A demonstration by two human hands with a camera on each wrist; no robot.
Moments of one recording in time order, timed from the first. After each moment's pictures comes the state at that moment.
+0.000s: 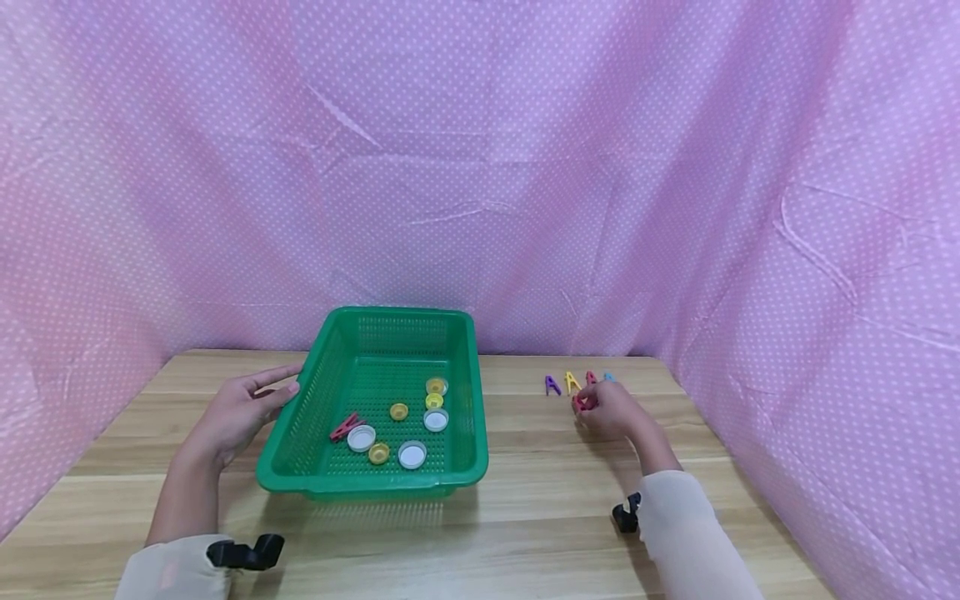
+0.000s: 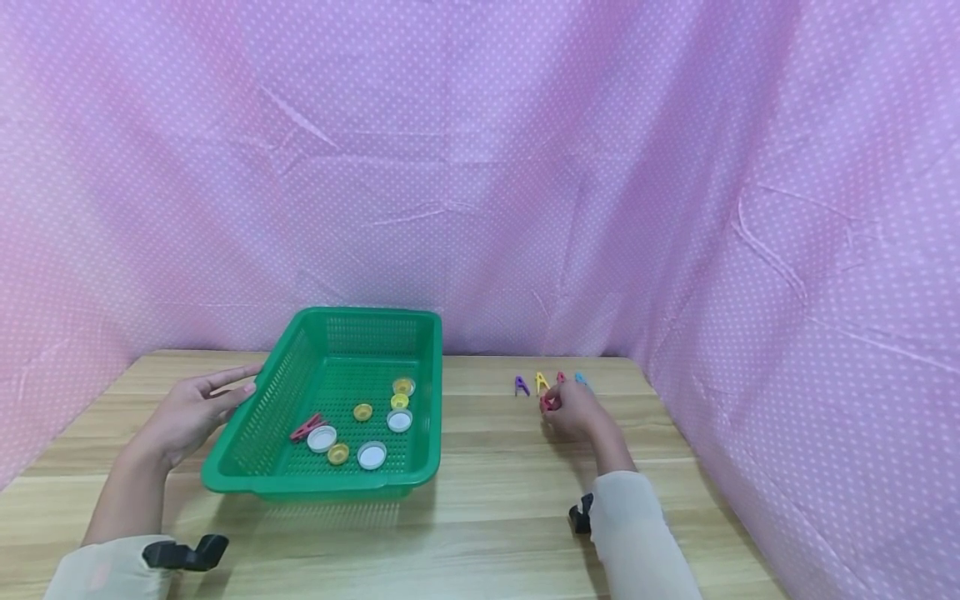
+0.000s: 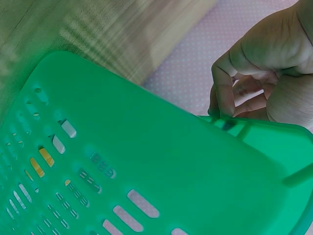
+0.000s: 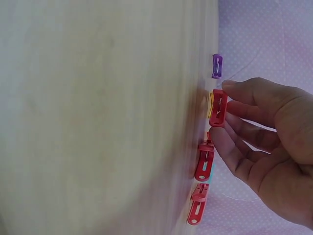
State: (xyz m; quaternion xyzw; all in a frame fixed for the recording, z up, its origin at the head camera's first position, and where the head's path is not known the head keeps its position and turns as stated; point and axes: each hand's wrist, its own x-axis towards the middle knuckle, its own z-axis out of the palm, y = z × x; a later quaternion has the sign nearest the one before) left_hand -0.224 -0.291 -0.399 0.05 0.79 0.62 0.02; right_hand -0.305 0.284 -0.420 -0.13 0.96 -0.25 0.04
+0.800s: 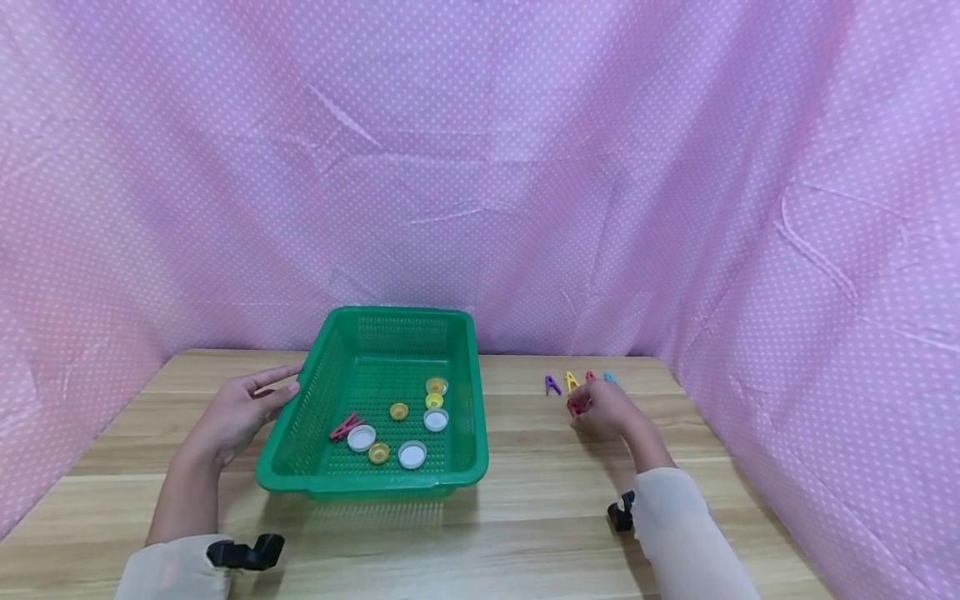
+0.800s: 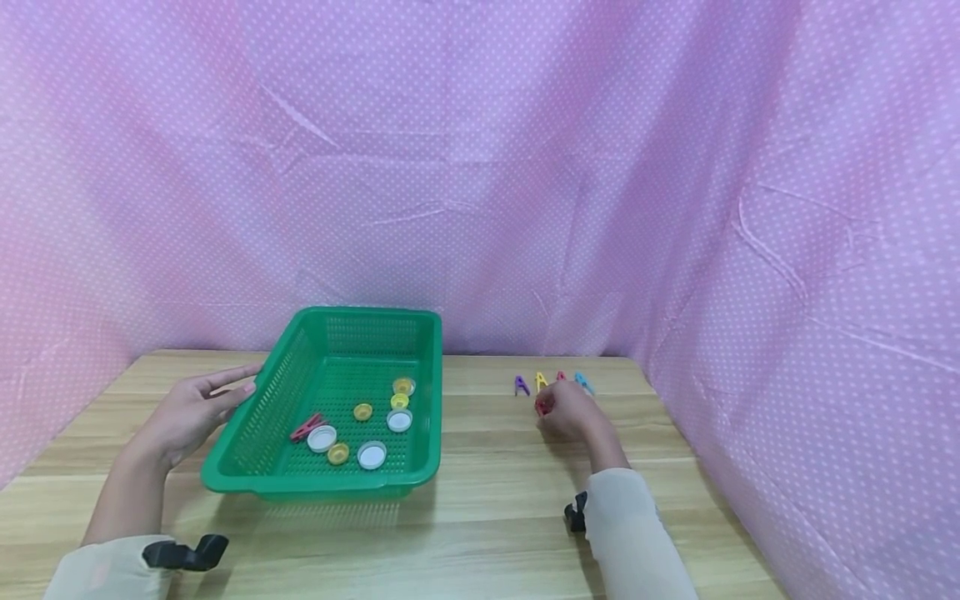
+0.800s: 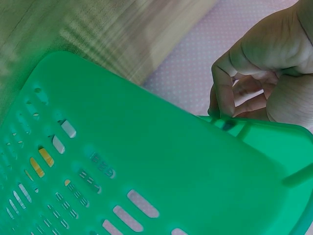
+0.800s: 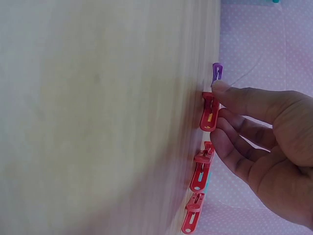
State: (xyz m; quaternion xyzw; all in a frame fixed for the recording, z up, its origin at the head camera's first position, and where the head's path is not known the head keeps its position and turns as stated) left_hand -0.225 -0.291 -0.399 0.05 0.78 0.62 0.03; right_hand -0.306 0.275 -0.418 -0.17 0.96 -0.23 0.04
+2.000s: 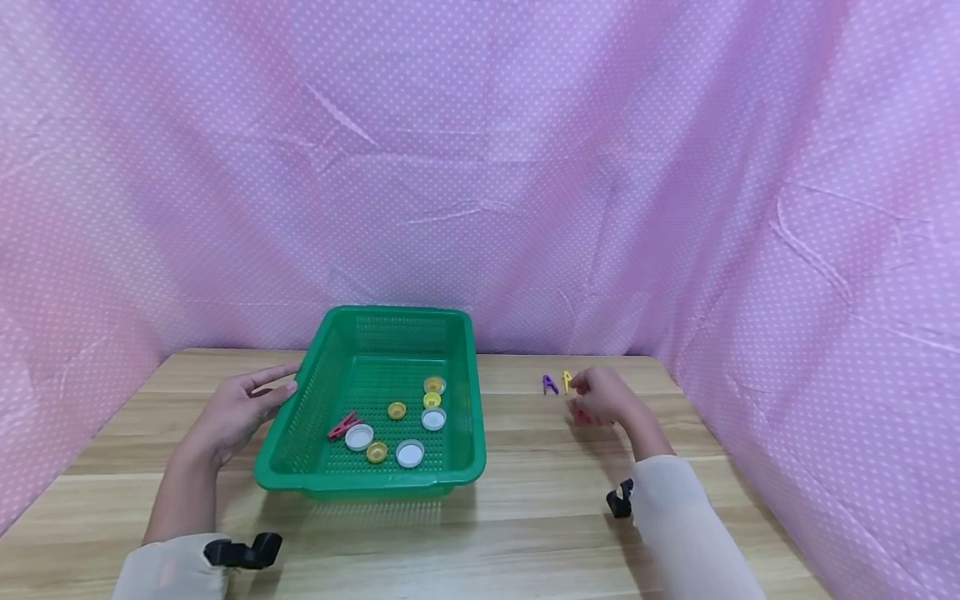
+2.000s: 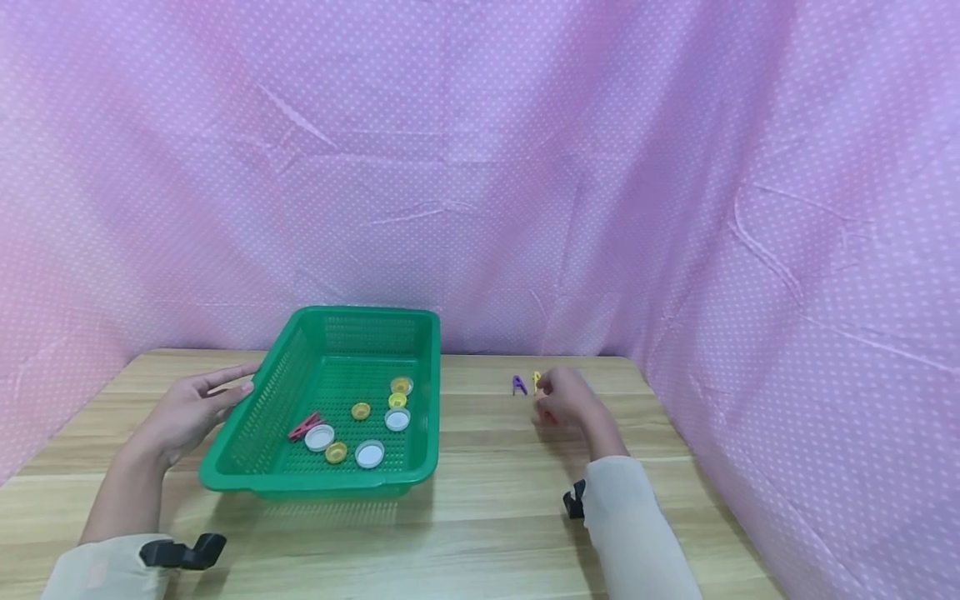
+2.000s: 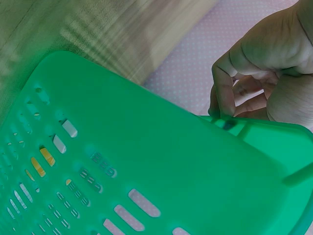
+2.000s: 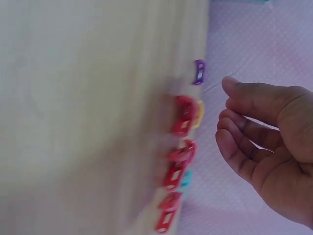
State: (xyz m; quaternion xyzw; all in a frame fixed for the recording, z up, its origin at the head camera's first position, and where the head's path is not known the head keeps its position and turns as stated) left_hand -0.225 -0.291 -0.399 0.05 0.78 0.62 0.03; right_hand -0.310 0.268 -0.397 -0.15 0.96 -0.24 0.04
